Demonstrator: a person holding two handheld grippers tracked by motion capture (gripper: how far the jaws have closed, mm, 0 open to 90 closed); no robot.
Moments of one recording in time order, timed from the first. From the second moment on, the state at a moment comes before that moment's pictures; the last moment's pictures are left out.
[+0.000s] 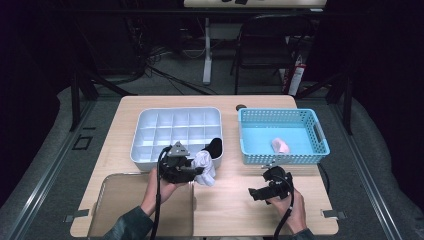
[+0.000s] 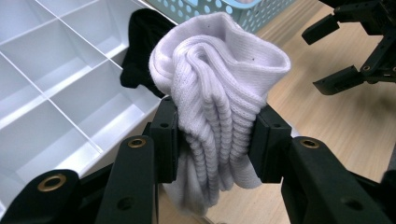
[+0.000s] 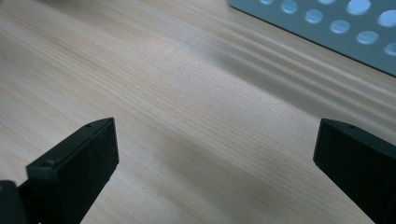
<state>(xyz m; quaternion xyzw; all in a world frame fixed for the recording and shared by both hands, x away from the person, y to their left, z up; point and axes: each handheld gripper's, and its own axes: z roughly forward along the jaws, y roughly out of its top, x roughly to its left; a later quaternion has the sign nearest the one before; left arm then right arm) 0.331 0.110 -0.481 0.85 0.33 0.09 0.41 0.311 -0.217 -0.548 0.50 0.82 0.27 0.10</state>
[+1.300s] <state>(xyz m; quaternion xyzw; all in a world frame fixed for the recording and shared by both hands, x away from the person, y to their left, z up) 0.367 0.111 -0.466 0.83 0.34 0.29 0.35 0.311 -0.220 -0.549 0.51 0.81 0.26 0.10</state>
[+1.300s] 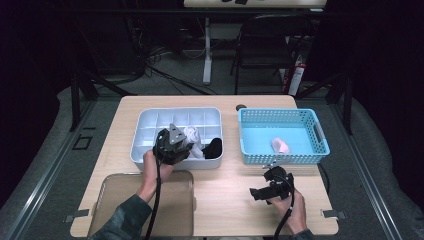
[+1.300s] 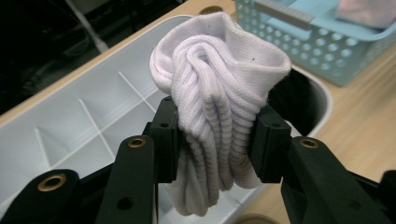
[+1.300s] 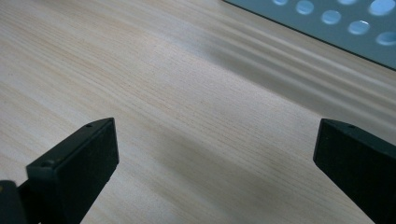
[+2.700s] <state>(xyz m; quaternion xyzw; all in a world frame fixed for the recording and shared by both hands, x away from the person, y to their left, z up) 0.402 0.098 -0.507 0.85 0.37 0.20 0.33 0.311 -0.220 -0.550 0.51 0.81 0.25 0.11</state>
